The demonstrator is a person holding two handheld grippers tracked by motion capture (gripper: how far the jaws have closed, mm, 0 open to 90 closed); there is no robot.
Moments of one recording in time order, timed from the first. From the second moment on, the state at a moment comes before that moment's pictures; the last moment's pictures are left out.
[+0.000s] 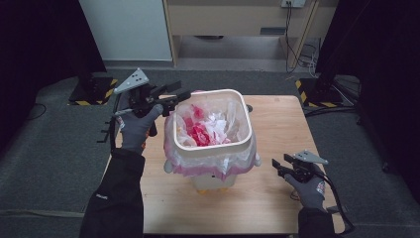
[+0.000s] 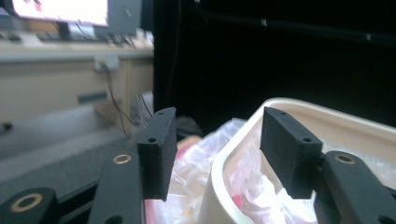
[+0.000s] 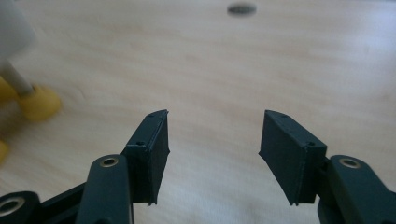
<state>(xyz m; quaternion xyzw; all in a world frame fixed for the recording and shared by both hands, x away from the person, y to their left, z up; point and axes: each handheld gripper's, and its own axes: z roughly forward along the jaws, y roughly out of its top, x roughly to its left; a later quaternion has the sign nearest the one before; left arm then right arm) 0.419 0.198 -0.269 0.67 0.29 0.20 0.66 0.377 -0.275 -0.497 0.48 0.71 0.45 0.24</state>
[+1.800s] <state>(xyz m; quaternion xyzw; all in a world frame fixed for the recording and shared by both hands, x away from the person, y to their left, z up) 0.378 0.204 -0.317 0.63 0.38 0.23 0.64 0.459 -0.189 -0.250 0.23 0.73 0.62 0.15</state>
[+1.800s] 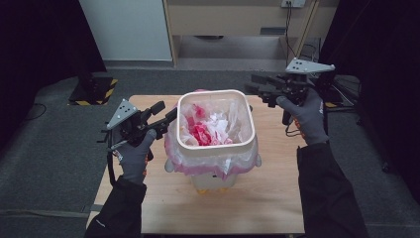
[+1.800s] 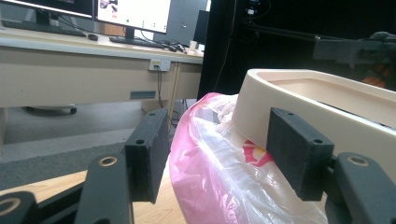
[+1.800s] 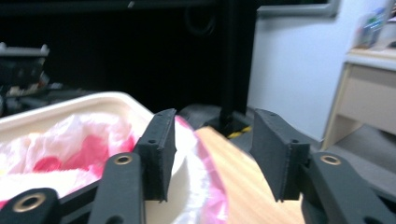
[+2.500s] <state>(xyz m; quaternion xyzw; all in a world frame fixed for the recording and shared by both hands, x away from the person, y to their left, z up) 0.378 0.210 -0.317 0.63 0.38 0.22 0.64 0.471 -0.157 -0.252 0.20 0.80 0.56 0.09</state>
